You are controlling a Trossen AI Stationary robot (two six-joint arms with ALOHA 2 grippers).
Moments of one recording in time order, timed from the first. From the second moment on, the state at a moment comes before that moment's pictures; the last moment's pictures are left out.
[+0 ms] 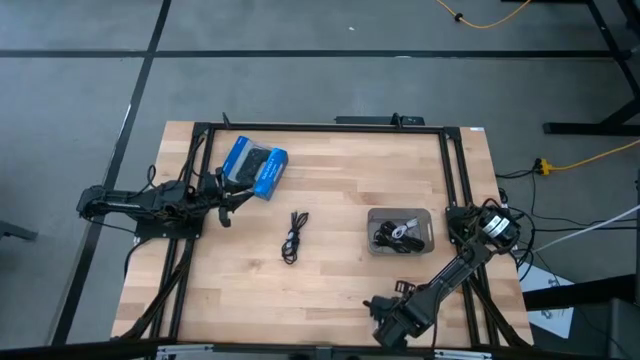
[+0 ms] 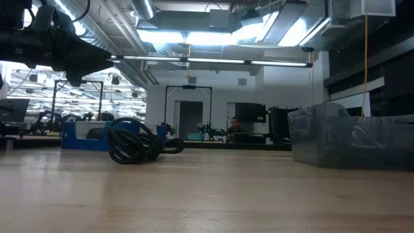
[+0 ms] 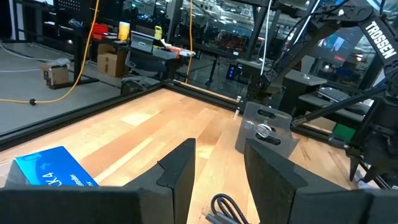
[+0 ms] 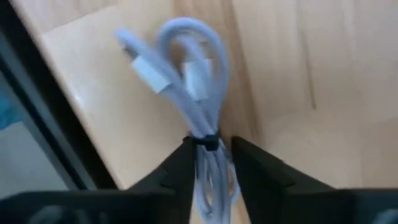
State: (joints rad) left arm -0.04 0.01 0.01 0.06 -0.35 -0.26; right arm 0.82 2.03 1.34 -0.80 -0.08 1.13
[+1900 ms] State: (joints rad) left arm -0.04 0.03 0.01 0.06 -0.36 -0.26; right arm 0.34 1.71 1.21 -1.41 0.40 0.84
